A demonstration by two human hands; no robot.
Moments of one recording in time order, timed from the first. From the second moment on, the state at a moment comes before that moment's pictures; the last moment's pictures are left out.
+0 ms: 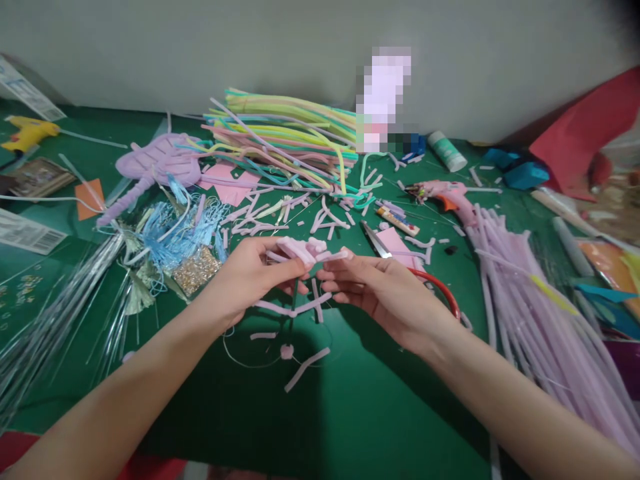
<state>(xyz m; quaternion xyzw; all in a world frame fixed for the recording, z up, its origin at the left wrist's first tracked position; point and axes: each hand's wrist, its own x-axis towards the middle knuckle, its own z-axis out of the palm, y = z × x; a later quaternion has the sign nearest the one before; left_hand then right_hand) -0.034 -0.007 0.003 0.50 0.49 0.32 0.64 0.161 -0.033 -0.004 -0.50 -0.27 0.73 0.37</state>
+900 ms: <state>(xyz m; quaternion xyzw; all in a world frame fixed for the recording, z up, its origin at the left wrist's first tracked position) -0.031 -0.009 0.001 0.52 0.50 0.27 0.64 0.154 -0.033 -0.013 -0.51 -0.37 0.65 0.42</state>
